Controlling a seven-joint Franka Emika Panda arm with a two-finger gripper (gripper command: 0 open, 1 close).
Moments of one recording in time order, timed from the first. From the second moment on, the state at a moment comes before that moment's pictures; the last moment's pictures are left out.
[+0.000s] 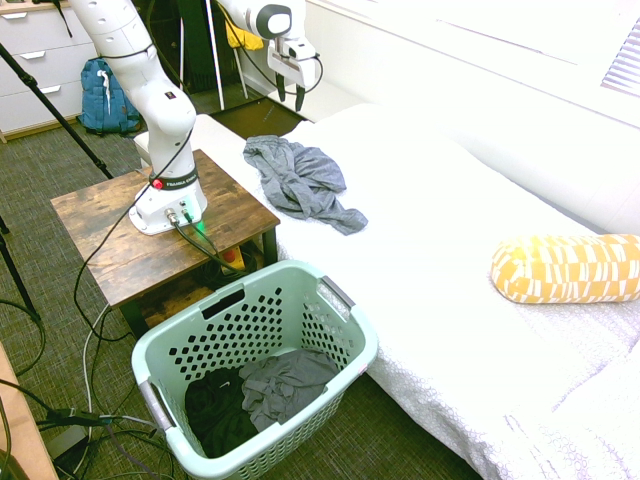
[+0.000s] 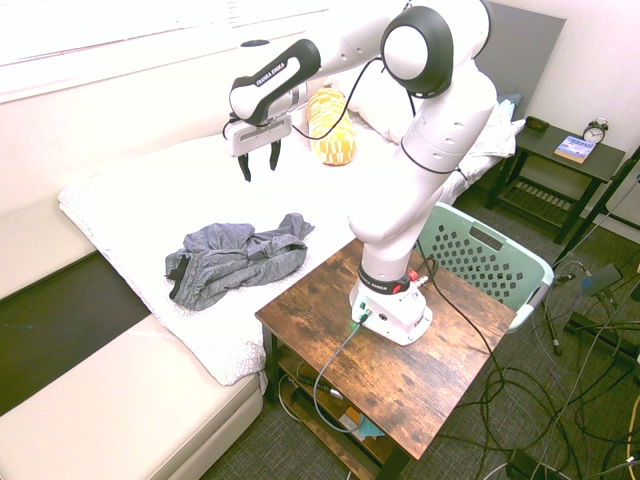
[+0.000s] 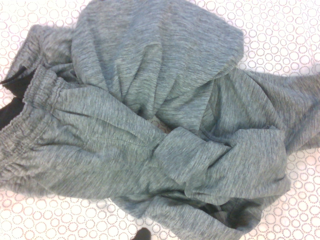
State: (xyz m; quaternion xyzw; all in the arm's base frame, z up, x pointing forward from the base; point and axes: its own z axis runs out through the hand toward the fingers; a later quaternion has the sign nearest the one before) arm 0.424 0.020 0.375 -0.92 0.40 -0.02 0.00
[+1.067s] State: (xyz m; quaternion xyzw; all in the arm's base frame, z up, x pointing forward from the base) arm 0.561 0.264 0.158 -0.95 0.29 0.01 -0.08
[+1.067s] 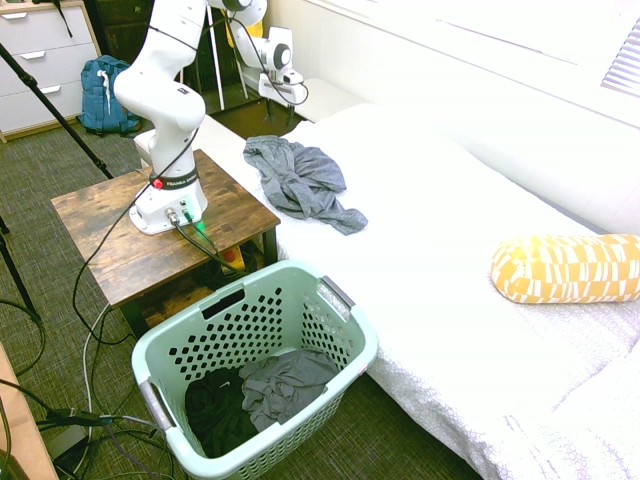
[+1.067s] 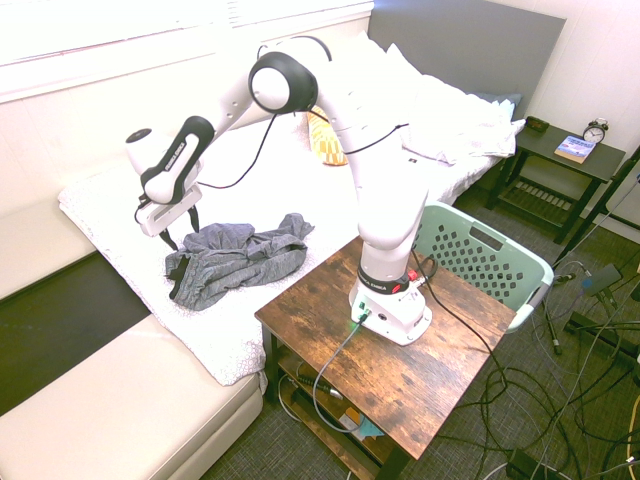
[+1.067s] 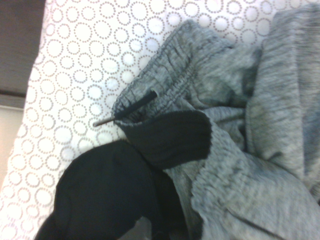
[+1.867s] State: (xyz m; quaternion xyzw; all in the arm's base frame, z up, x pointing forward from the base) arm 0.524 0.212 0.031 -0.90 0.29 -0.01 -0.31
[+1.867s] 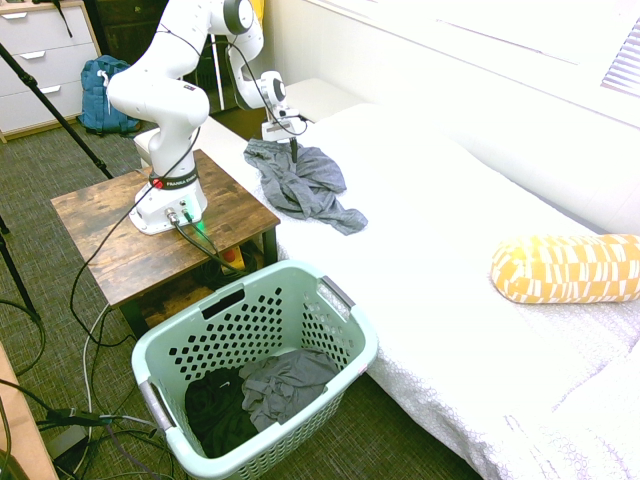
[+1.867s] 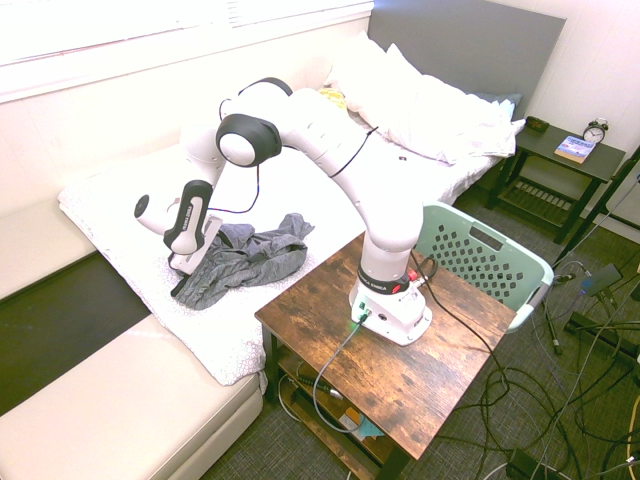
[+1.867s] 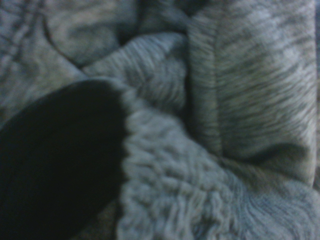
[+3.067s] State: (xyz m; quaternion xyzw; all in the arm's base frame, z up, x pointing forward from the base) arm 0.482 0.163 0.016 -0.90 0.34 -0.01 -0.28
